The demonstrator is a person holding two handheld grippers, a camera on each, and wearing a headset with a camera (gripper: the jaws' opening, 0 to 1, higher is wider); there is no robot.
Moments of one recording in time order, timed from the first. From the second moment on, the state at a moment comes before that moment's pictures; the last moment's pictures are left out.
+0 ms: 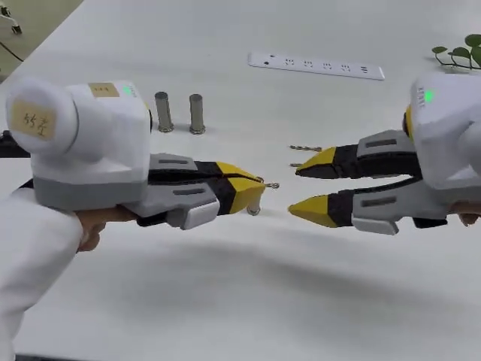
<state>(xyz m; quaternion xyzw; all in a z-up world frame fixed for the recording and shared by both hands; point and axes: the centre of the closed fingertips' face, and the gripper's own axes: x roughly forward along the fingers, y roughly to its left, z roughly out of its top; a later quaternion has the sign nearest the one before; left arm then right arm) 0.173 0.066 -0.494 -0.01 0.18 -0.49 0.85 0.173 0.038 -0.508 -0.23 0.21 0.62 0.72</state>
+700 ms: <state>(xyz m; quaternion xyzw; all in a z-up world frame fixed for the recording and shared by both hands) 0.147 0.054 -0.486 0.00 0.17 -0.57 0.81 0.135 0.056 -0.510 -0.16 0.24 0.69 0.67</state>
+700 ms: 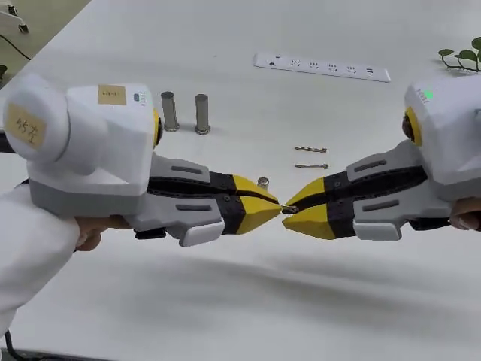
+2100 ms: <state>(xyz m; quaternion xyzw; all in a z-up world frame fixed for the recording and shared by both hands) 0.161 0.065 -0.510 0.05 0.20 -0.54 0.82 0.142 0.041 -0.518 -0.17 0.27 0.67 0.67</state>
